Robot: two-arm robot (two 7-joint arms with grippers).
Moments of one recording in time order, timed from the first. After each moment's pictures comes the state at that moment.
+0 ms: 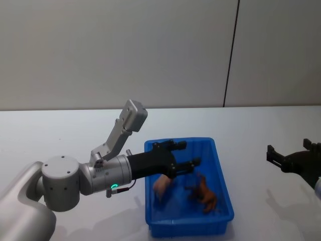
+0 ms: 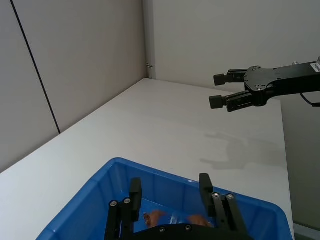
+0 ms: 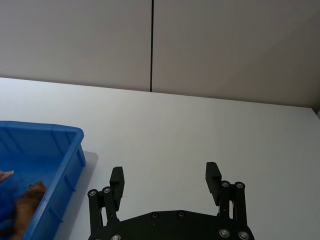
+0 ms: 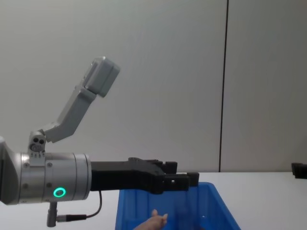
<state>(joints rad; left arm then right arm) -0.50 0.30 0.43 -1.17 -0.34 0.10 -0.82 0.02 0.24 -0.12 -1.77 0.18 0.47 0.01</state>
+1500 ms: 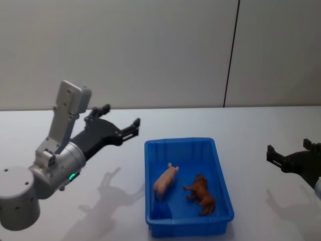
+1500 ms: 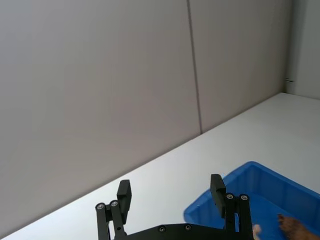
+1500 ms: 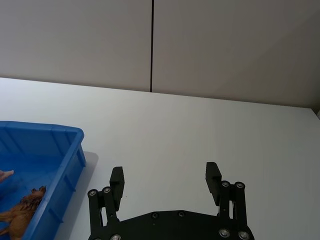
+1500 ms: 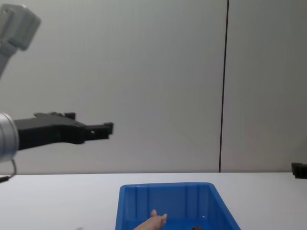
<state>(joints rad) -0.28 0.49 0.33 -1.58 -0.40 0.15 -0.21 0.02 0.24 -0.12 -1.77 0.18 0.47 0.01</state>
